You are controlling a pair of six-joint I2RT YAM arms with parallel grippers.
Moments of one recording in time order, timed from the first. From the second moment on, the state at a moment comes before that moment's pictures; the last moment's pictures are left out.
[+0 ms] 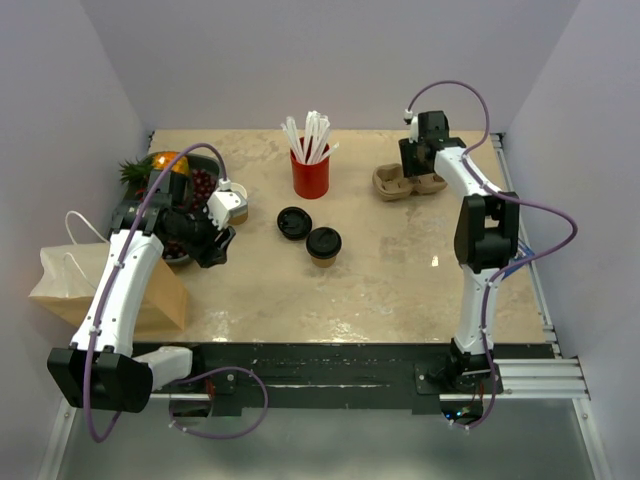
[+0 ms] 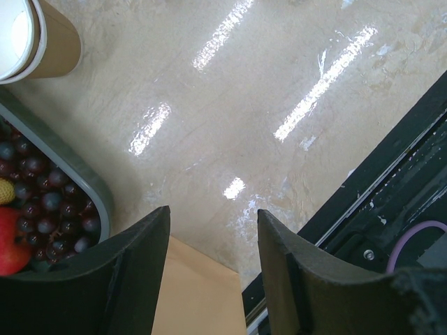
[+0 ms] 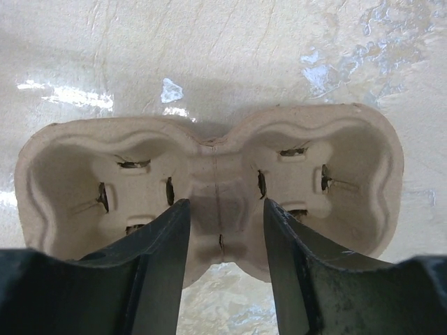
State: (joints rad) left arm -0.07 1.19 1.23 -1.17 0.43 0.71; right arm 0.12 2.18 1.87 -0.54 0.06 -0.07
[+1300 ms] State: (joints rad) left arm -0.07 1.19 1.23 -1.17 0.43 0.71; right arm 0.10 2.22 1.90 -0.54 0.00 -0.07
